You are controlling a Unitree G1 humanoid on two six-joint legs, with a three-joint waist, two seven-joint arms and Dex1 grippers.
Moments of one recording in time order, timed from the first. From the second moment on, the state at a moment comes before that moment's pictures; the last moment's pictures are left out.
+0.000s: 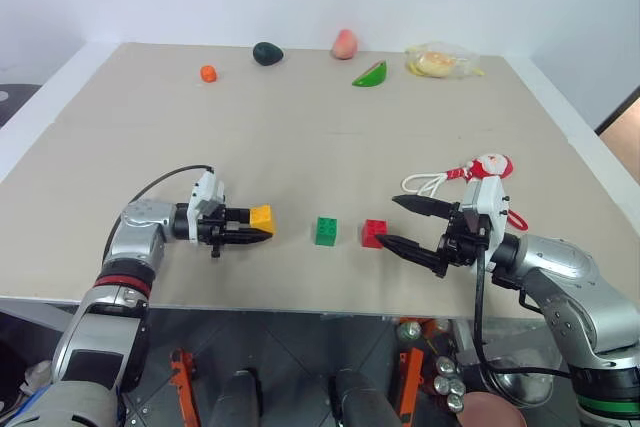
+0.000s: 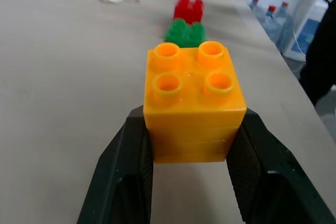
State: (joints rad) left arm -0.76 0.47 -0.07 0.88 -0.33 -0.16 -1.60; right arm -0.17 -0.69 -0.13 -0.39 0.59 0.46 0.90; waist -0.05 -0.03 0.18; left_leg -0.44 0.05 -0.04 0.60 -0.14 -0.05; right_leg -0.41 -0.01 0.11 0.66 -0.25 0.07
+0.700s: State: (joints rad) left arm -0.88 0.40 -0.06 1.16 -0.18 -0.50 -1.58; right arm -0.15 -0.69 -0.14 -0.43 0.61 0.48 0.87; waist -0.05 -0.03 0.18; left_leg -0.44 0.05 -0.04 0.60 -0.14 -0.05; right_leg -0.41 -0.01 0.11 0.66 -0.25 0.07
